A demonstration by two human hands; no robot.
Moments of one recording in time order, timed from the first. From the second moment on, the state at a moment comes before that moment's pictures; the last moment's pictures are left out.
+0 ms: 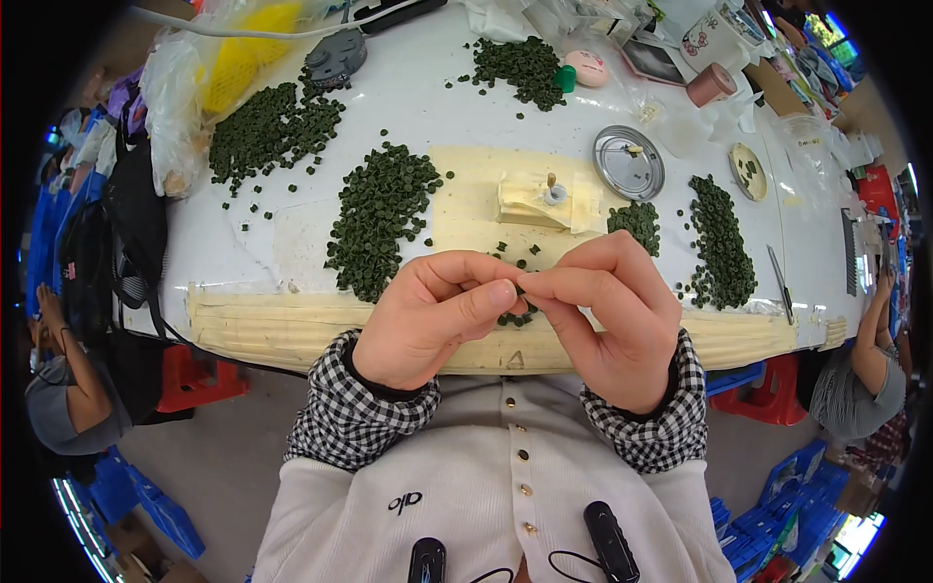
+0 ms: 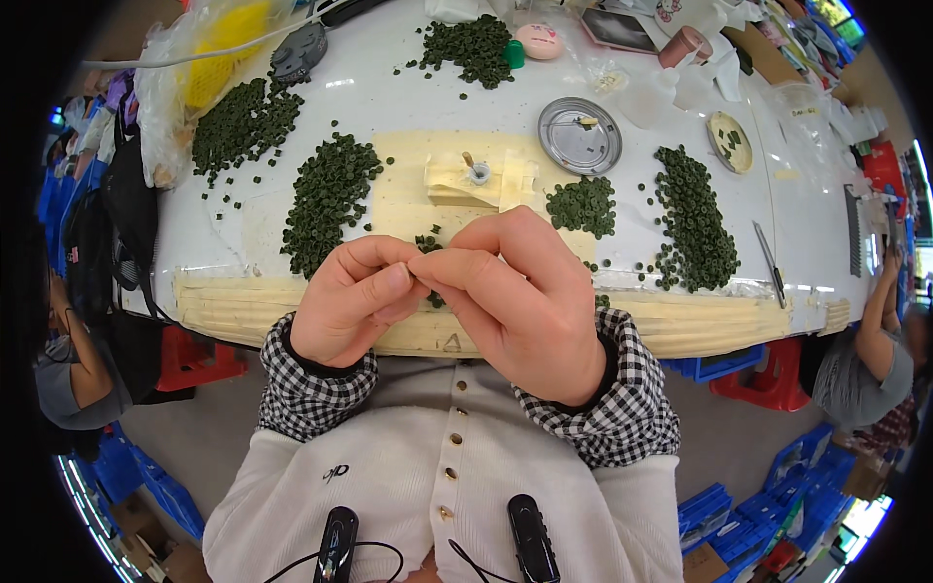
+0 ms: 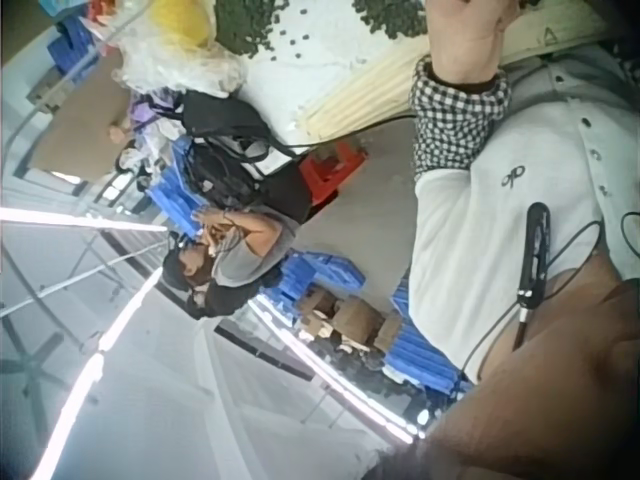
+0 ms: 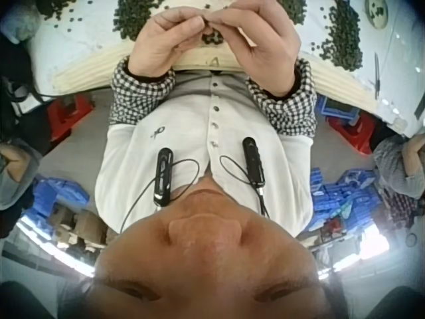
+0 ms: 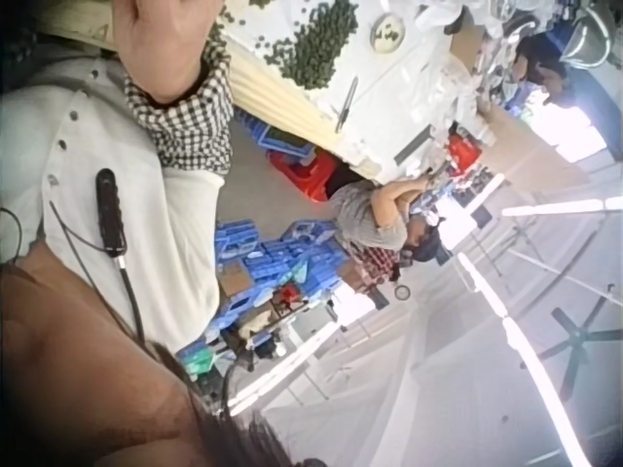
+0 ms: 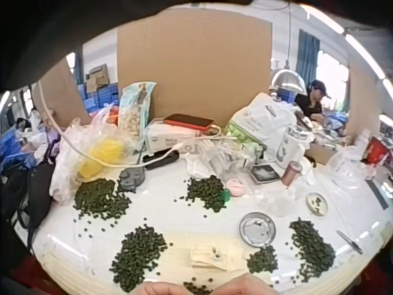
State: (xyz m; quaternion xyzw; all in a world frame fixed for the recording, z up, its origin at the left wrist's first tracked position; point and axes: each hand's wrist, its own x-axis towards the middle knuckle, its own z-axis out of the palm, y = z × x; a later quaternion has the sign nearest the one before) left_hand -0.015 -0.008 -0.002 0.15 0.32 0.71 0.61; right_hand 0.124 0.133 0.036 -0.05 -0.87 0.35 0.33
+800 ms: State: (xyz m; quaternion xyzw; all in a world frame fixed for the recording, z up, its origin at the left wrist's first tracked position) left_hand -0.001 -0.005 -0.001 0.36 0.54 0.71 0.27; right_hand 0.122 0.131 0.027 -0.08 -0.81 0.48 0.32
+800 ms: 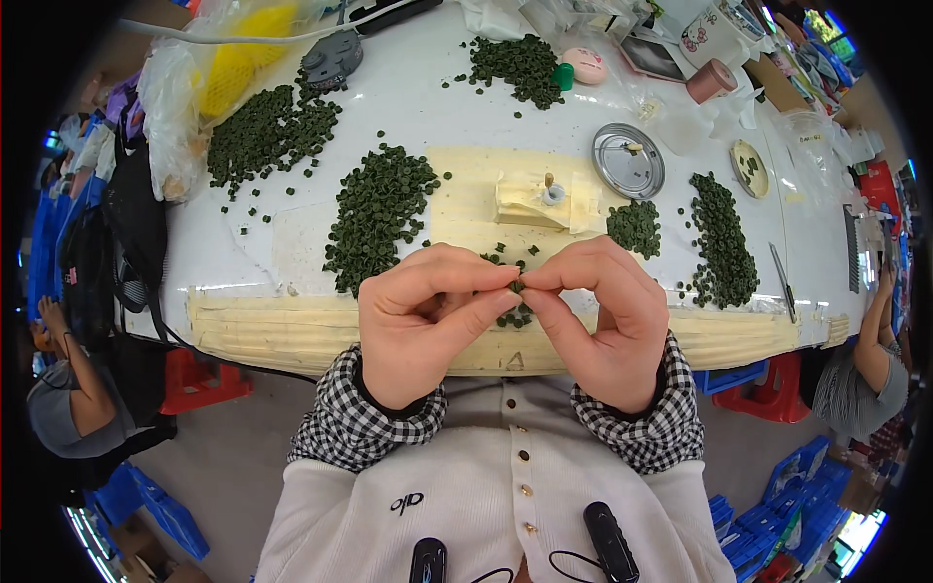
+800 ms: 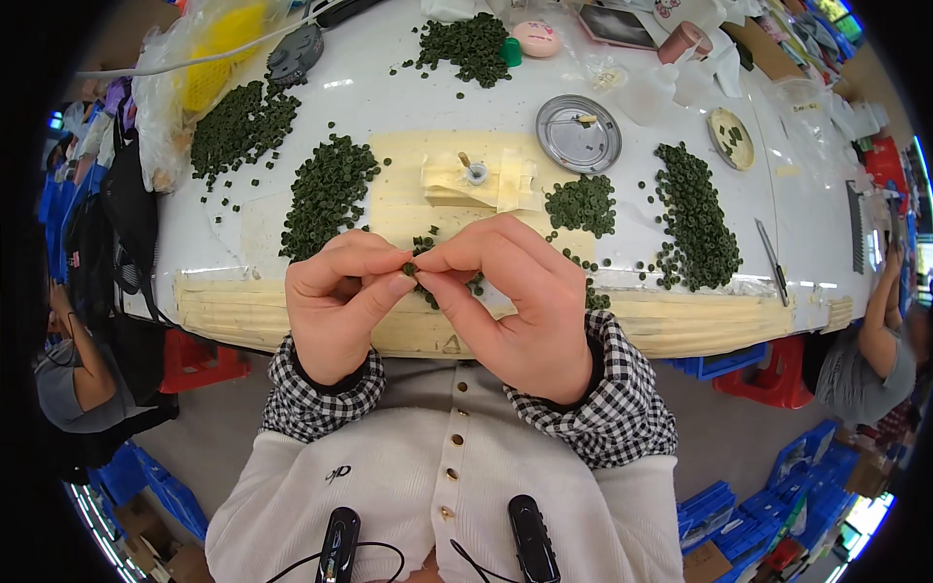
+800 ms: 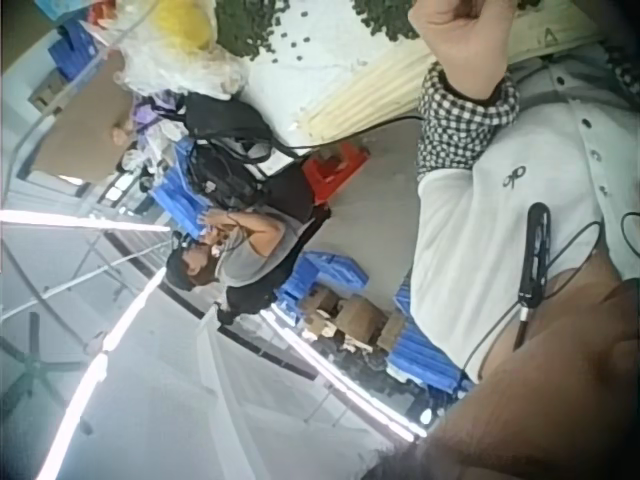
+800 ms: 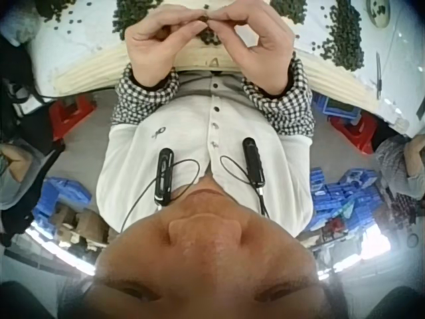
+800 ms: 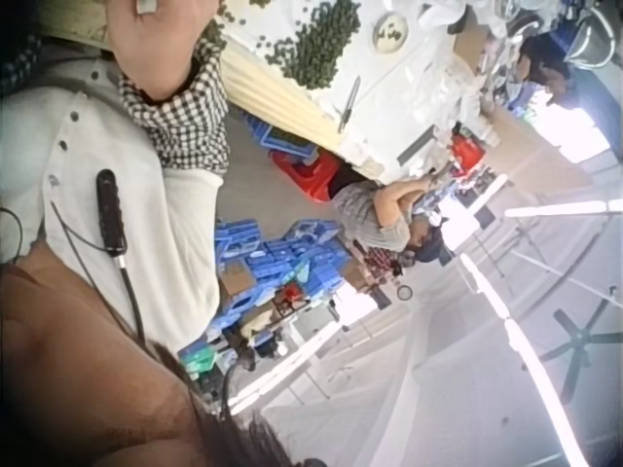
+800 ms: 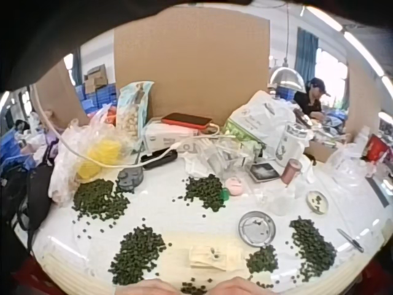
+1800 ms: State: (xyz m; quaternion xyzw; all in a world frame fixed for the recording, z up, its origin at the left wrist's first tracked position) left_hand -0.007 -0.005 0.010 0.50 0.58 0.62 0.15; right_hand 0.125 0.133 0.019 -0.09 -0.76 0.57 0.29
